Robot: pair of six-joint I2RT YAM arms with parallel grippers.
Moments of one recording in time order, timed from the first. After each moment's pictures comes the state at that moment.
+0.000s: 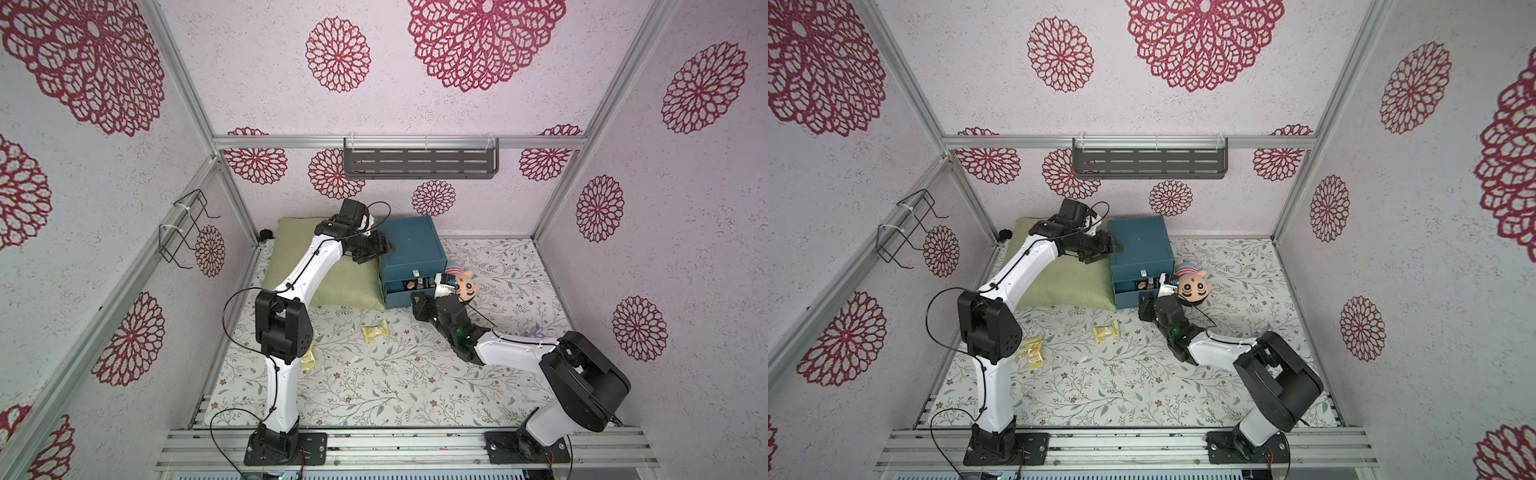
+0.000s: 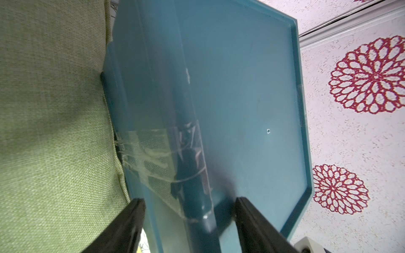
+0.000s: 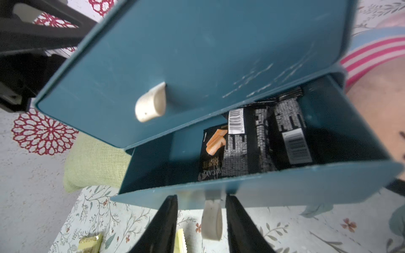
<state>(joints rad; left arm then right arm) -0.35 2.12 2.09 -0.86 0.39 -0.54 0.73 1.58 0.72 0.52 0.24 0.73</state>
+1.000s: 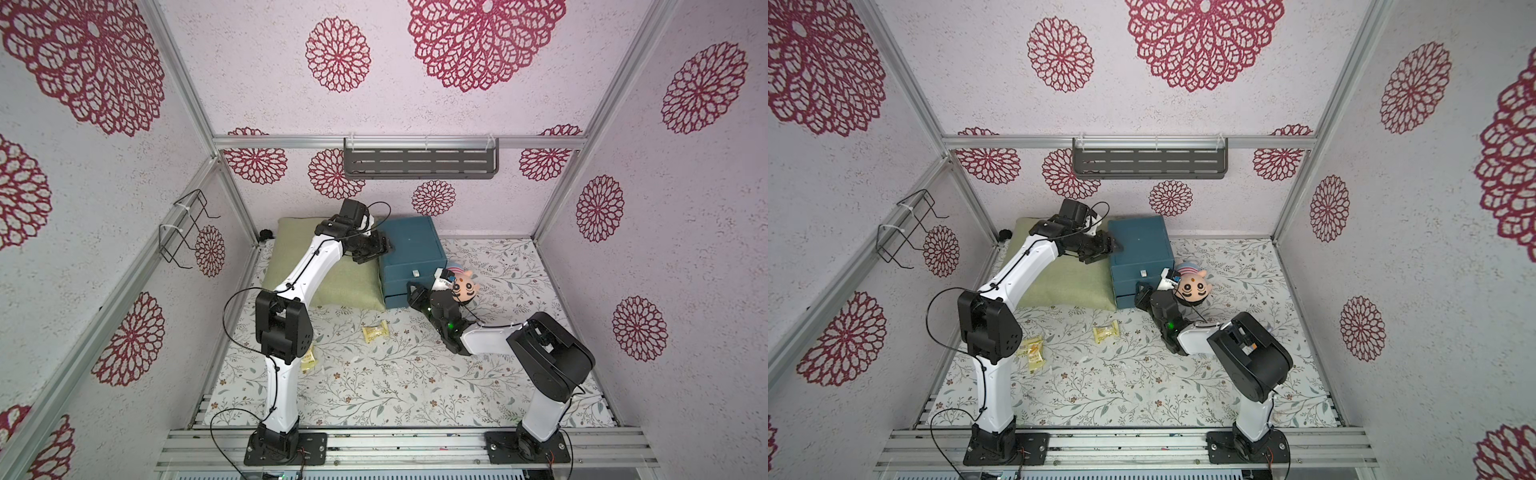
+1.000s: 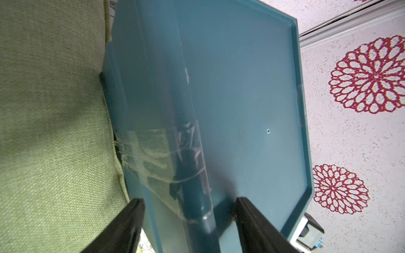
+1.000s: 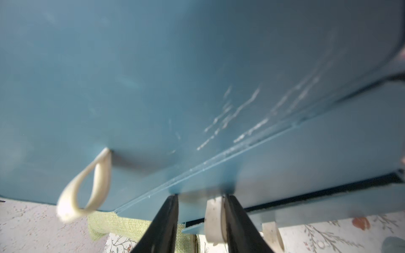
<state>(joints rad) -0.35 2.12 2.09 -0.86 0.39 -0.54 0.70 1.79 0.81 0.74 0.24 0.93</state>
